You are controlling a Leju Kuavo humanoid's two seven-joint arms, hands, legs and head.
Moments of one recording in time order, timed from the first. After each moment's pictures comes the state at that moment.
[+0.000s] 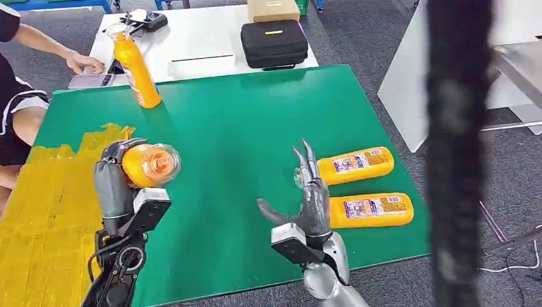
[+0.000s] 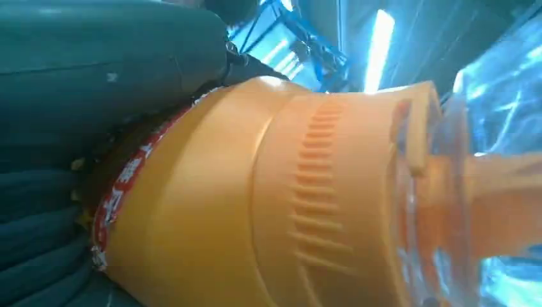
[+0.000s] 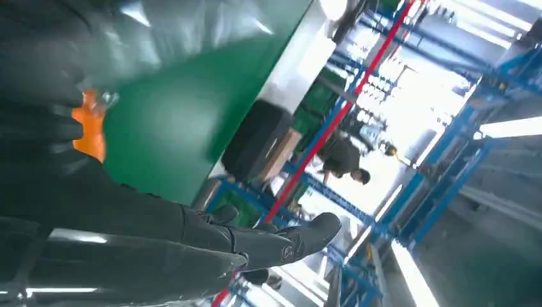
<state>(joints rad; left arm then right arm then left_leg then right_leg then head) -0.21 -0.08 -0.23 -1.43 -0.84 0.69 -0.42 -0.03 0.08 0.47 -1.51 0.54 -0.70 -0.44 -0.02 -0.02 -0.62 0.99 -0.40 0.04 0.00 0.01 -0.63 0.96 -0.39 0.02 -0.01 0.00</state>
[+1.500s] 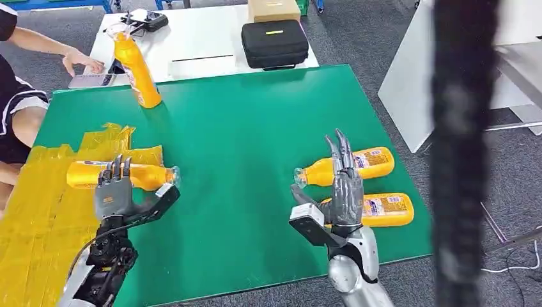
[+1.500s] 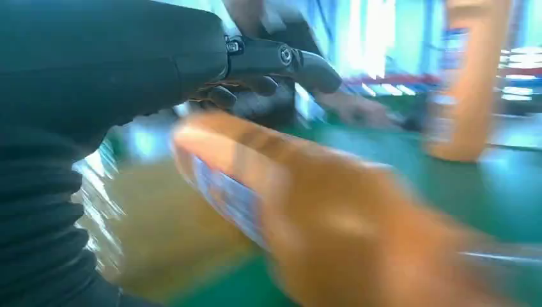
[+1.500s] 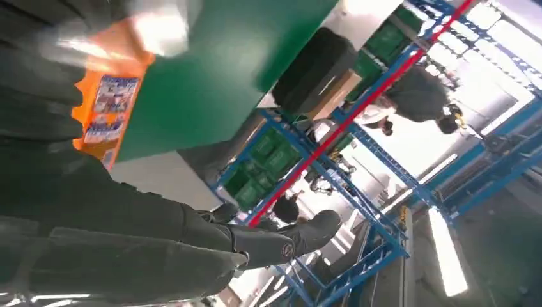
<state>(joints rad) -0.37 0.01 -0.13 -0.89 -1.37 0.55 0.03 -0.02 0.05 0.31 -1.60 0.83 -0.64 -0.24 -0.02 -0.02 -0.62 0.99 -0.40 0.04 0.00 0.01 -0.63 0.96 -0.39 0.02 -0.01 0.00</state>
